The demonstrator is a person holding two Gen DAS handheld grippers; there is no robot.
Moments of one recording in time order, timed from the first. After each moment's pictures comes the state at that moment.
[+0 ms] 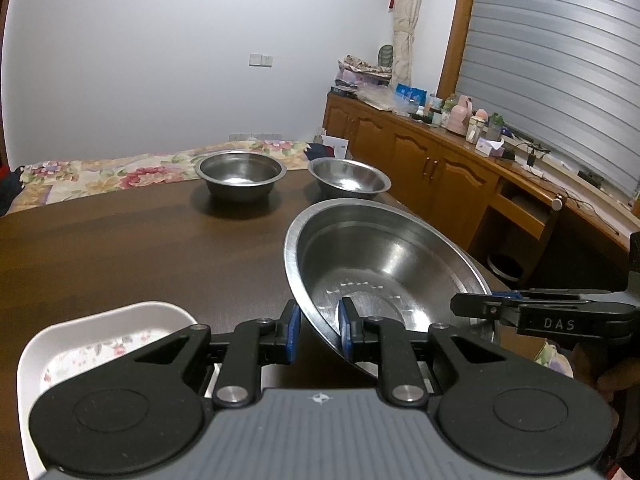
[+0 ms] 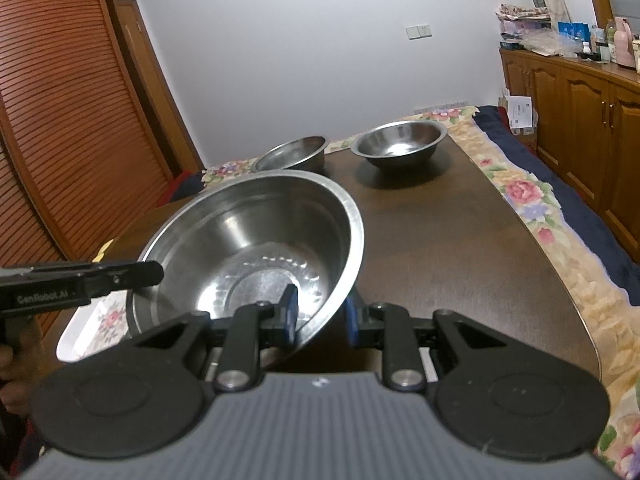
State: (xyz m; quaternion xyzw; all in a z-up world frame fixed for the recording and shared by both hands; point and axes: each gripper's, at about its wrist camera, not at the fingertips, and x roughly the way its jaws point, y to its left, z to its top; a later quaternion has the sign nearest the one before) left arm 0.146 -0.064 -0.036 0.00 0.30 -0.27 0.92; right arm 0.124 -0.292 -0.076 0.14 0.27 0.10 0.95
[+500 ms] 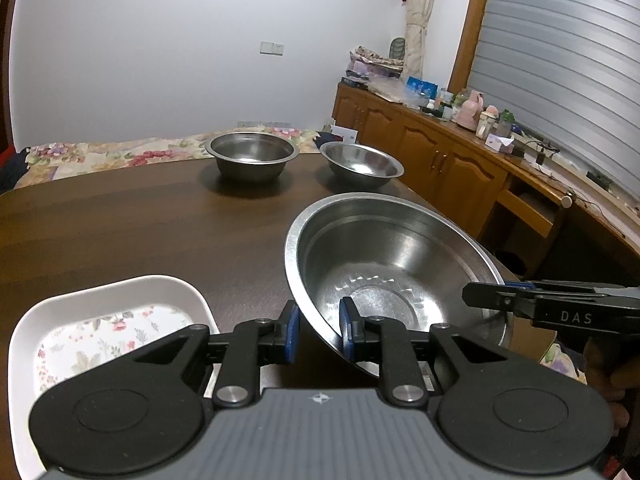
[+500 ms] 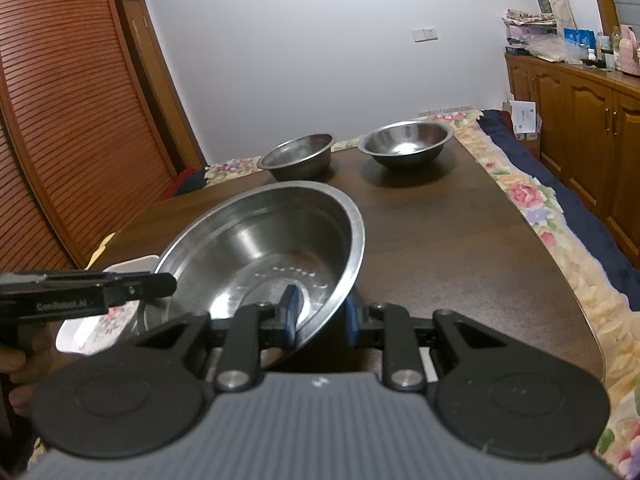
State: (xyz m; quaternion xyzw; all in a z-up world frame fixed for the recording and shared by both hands) left arm 0.147 -0.064 -0.050 -0.01 0.31 -0.26 0.91; right arm 0.120 -0.284 -0.078 0.13 0.26 0.10 0.95
